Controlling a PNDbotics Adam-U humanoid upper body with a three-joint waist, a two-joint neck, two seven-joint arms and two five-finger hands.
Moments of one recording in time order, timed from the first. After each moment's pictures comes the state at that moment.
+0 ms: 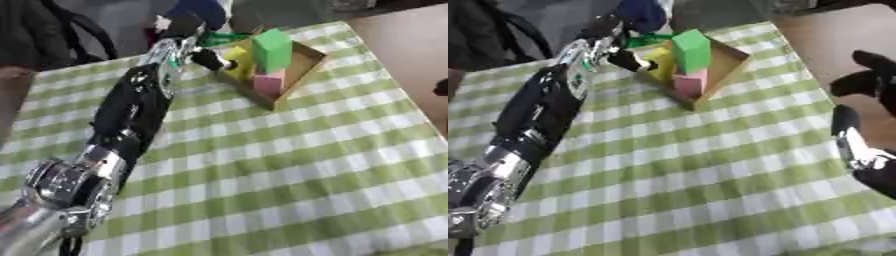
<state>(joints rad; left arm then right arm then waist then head) -1.10 0.32 0.06 -0.80 -1.09 0.04 -0.14 -0.32 -0.39 0.16 -1.96 0.20 -0.15 0.10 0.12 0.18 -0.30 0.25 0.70</state>
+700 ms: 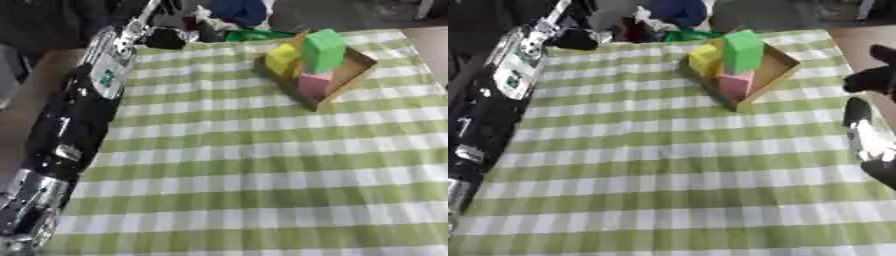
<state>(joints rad) -0.70 0.47 0.03 -1.43 -0.52 -0.09 -0.08 -0.30 -0.38 0.14 -1.96 0.20 -0.14 0.04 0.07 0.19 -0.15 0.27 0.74</state>
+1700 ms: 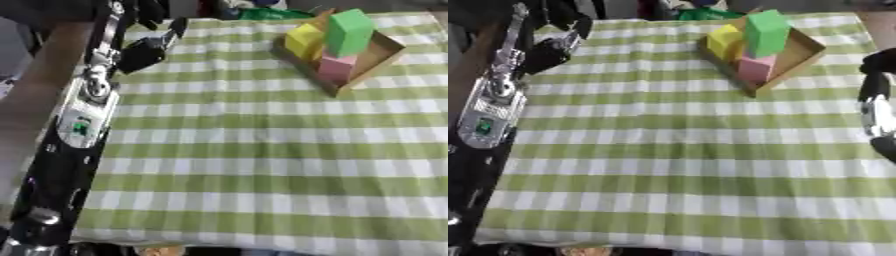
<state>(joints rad) -0.45 0.33 0.10 -1.67 -0.29 -0.07 0.02 -0.30 -0.37 0.14 -1.95 0.18 -0.13 -0.02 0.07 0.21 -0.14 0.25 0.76</state>
